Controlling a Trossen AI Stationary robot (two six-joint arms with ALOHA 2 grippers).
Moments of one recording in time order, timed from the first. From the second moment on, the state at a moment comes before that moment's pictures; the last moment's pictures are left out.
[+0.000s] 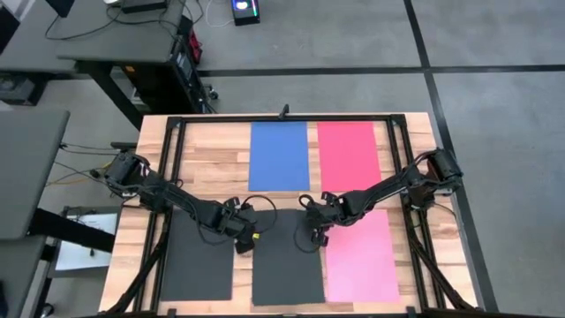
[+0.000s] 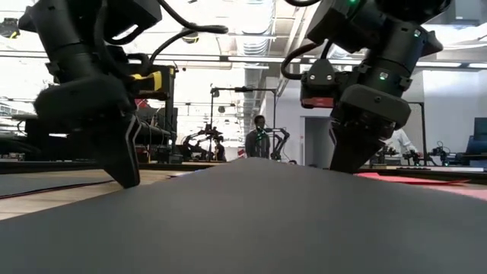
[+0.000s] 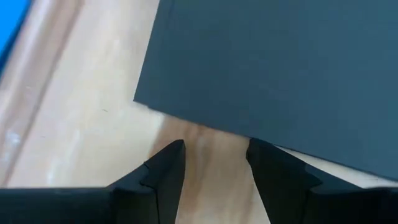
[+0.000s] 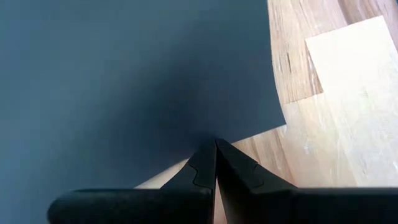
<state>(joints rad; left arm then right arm) -0.35 1.70 0.79 -0.36 -0.34 -0.63 0.24 1.79 0.91 -0.25 0.17 0.50</state>
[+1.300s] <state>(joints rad) -0.37 1.67 0.79 -0.49 -0.34 -0.73 0.18 1.79 0.91 -0.29 0.20 0.53</state>
